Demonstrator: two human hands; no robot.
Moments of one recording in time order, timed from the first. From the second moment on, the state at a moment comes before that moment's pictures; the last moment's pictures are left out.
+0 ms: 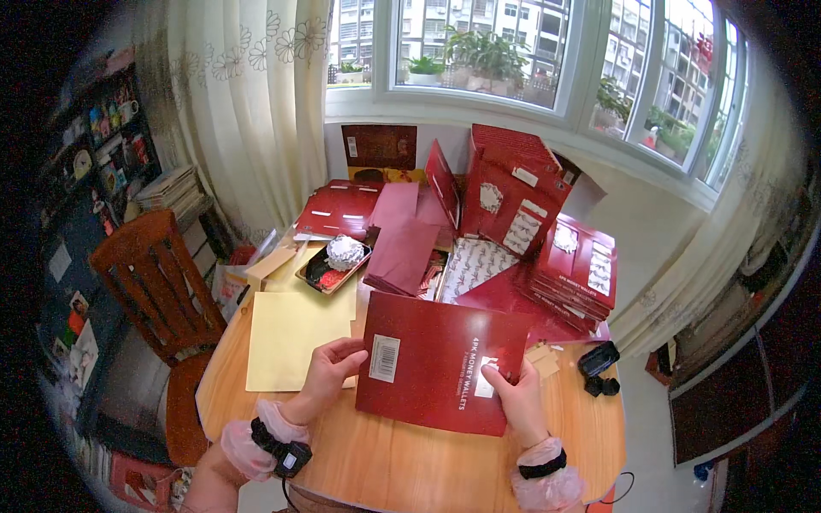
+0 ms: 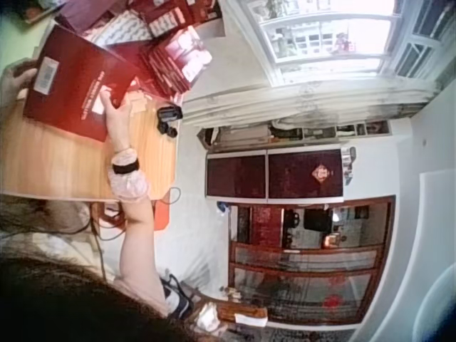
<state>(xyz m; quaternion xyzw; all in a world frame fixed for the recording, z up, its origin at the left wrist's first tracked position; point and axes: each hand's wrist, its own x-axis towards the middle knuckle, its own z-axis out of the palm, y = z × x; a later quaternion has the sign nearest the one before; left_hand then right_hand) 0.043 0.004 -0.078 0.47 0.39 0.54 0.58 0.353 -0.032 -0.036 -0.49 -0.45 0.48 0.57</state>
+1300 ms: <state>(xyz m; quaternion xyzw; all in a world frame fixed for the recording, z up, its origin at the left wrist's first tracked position) 0.046 0.003 -0.078 0.43 0.39 0.59 0.55 0.349 -0.030 -0.044 -0.49 -0.48 0.44 0.58</state>
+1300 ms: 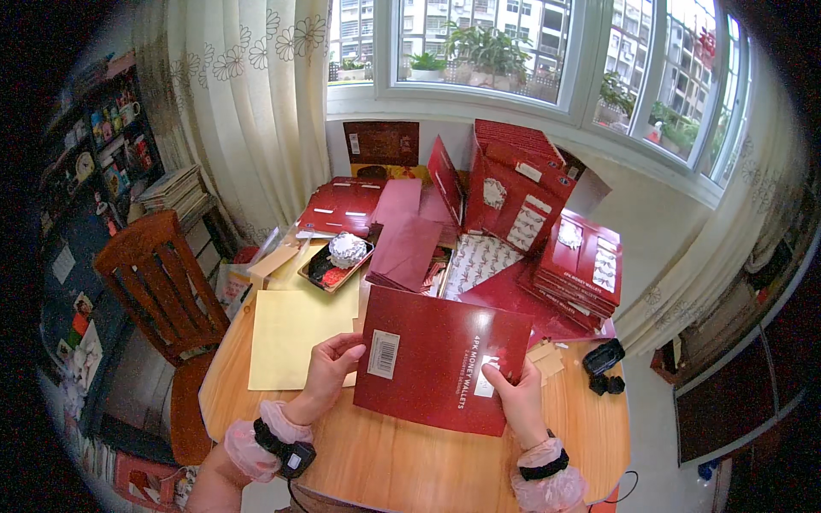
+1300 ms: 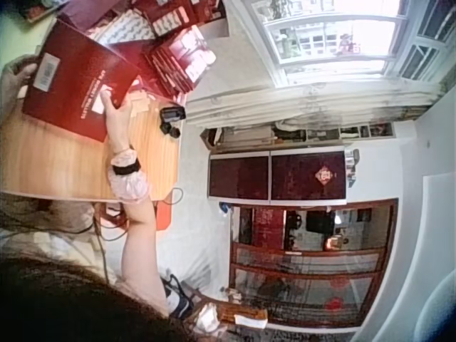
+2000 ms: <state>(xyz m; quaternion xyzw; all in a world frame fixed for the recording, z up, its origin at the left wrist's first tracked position) 0.049 -0.001 -0.067 0.46 0.40 0.55 0.57 0.353 -0.032 -0.039 -0.46 -0.46 0.47 0.60</state>
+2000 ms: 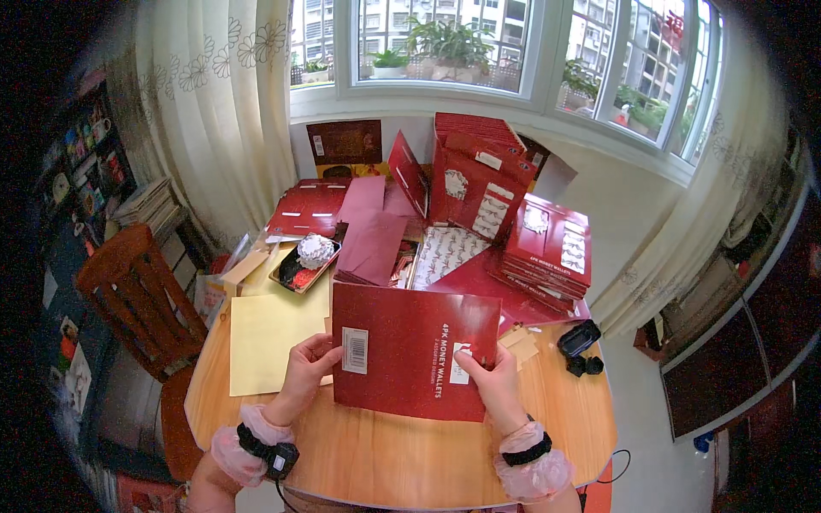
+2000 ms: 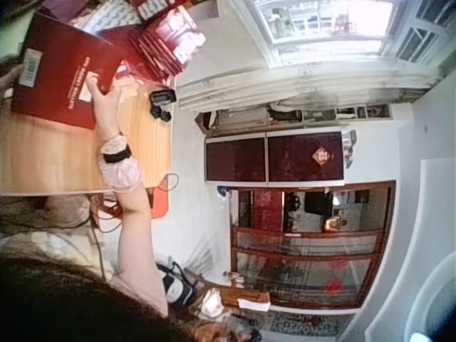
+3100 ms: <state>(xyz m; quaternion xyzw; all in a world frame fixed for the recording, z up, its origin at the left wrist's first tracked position) 0.055 -0.030 -0.029 0.90 0.19 0.39 -0.03 0.375 -0.025 -0.020 -0.42 -0.41 0.42 0.70</state>
